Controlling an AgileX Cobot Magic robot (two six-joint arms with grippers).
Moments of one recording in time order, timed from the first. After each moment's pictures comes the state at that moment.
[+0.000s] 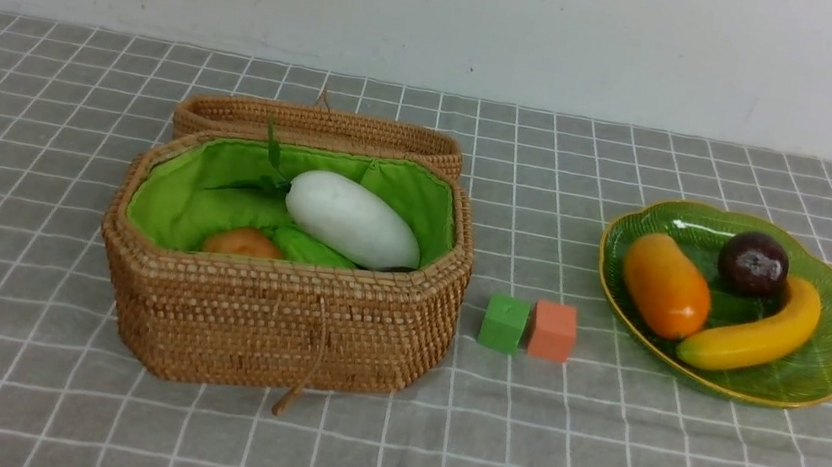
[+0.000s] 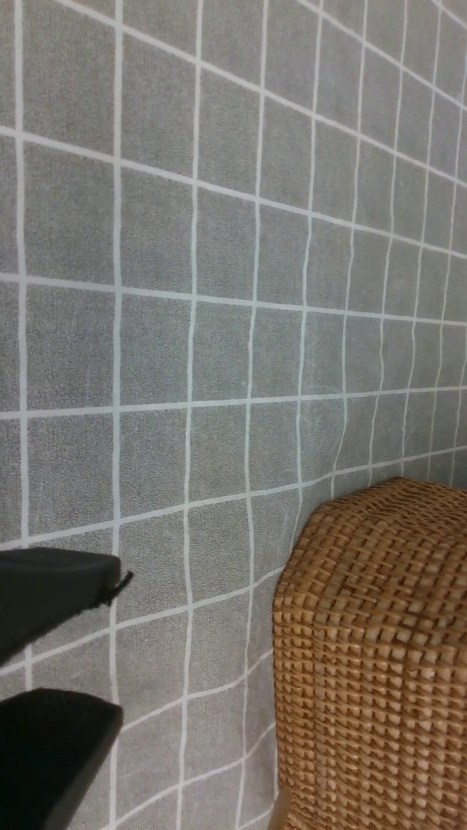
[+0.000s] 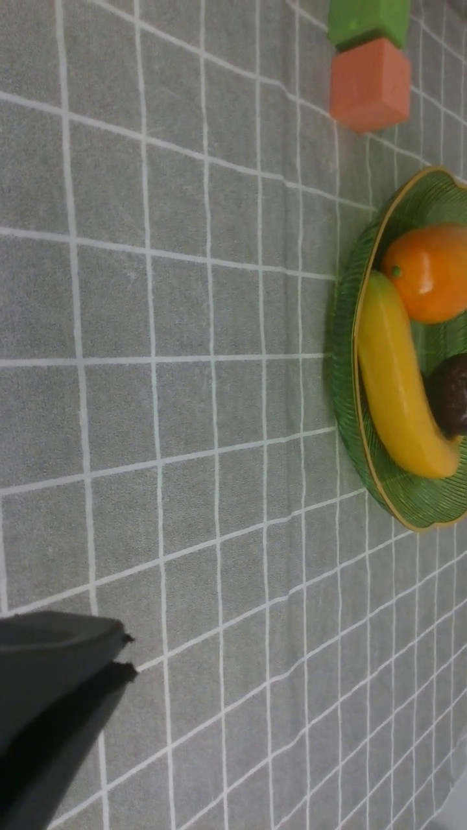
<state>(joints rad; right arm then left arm) -0.16 -0.01 0.02 0.09 0.39 -0.15 -0.17 -0.01 0.03 0.12 0.39 -0.29</state>
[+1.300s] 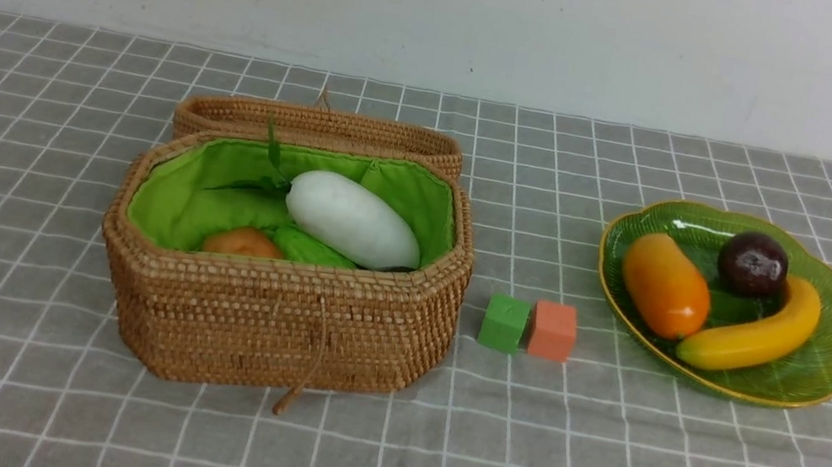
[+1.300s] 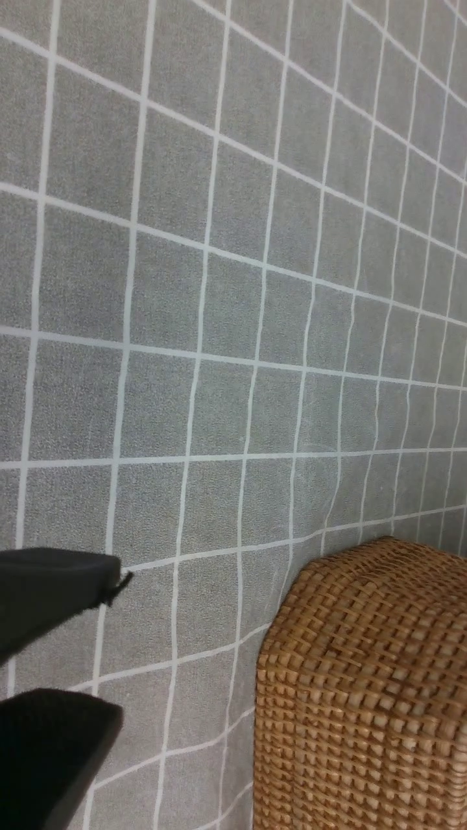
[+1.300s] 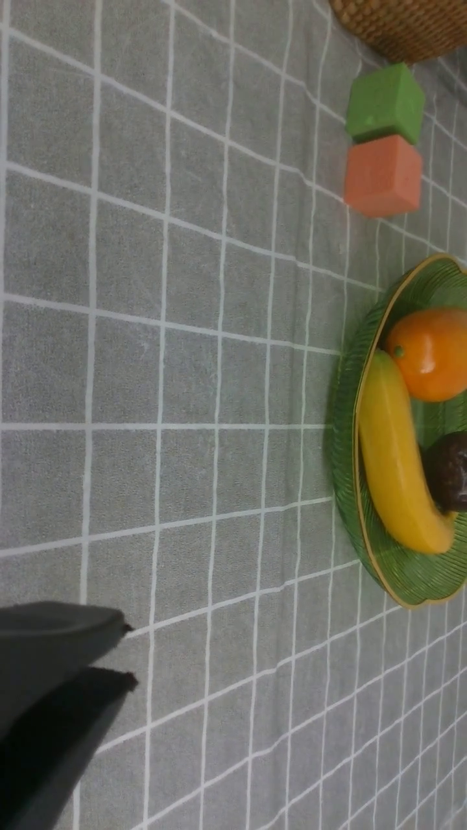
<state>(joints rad) -0.06 -0.01 0.02 0.10 0.39 -0.15 -0.09 -0.01 0.03 0.12 0.39 -0.30</state>
